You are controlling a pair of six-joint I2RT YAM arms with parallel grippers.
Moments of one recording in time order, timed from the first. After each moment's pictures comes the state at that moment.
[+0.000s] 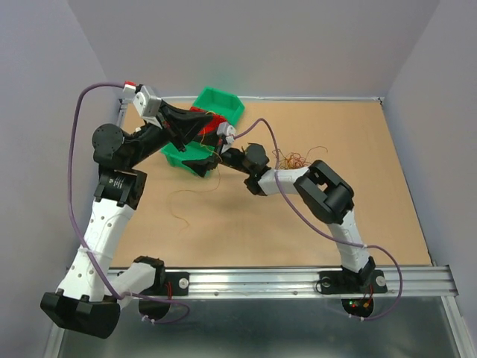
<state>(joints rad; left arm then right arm) -0.25 0.99 1.15 0.25 0.78 -0.38 0.81 2.24 1.45 1.26 -0.50 0.21</state>
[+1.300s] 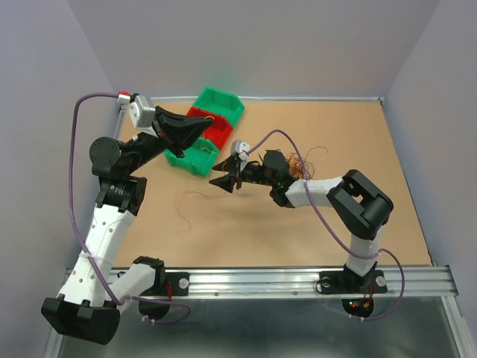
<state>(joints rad) -0.23 0.94 1.06 0.42 0.81 -0.45 0.77 1.83 0.95 0.98 -0.61 0.04</state>
